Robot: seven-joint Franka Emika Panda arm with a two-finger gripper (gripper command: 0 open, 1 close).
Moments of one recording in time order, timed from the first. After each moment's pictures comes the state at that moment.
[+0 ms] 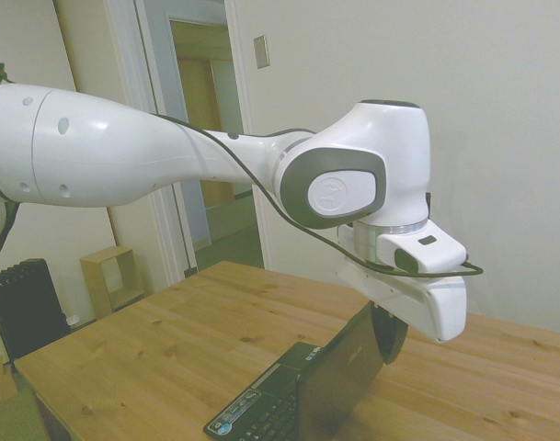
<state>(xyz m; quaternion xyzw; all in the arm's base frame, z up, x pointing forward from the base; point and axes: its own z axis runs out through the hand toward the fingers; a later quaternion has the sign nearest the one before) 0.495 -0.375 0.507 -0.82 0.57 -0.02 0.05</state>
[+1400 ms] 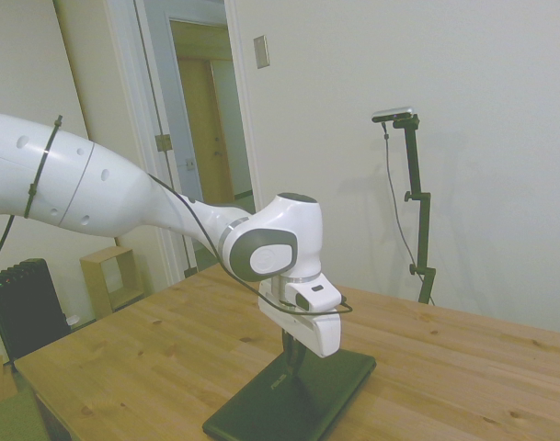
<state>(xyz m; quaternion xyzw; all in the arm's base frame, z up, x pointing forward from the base) 0.548 -0.185 0.378 -0.86 0.51 0.04 0.04</state>
